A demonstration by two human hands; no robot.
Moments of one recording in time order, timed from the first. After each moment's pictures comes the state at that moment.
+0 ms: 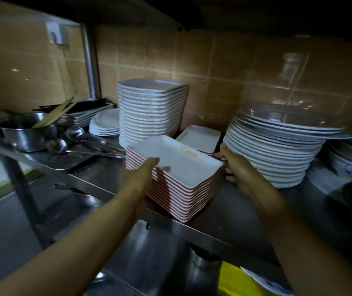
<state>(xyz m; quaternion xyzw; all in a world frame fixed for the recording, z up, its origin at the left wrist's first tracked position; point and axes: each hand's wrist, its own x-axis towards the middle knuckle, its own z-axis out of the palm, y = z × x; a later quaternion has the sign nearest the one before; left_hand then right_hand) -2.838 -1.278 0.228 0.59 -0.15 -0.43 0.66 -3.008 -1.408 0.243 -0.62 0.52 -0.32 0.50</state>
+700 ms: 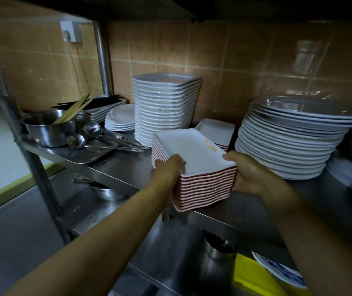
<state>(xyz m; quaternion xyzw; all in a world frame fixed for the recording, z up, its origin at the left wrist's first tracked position) -2.842 -1.287 0.222 0.65 -0.19 -0.44 0.59 -2.992 -1.380 0.230 -0.50 0.45 -0.27 0.68</state>
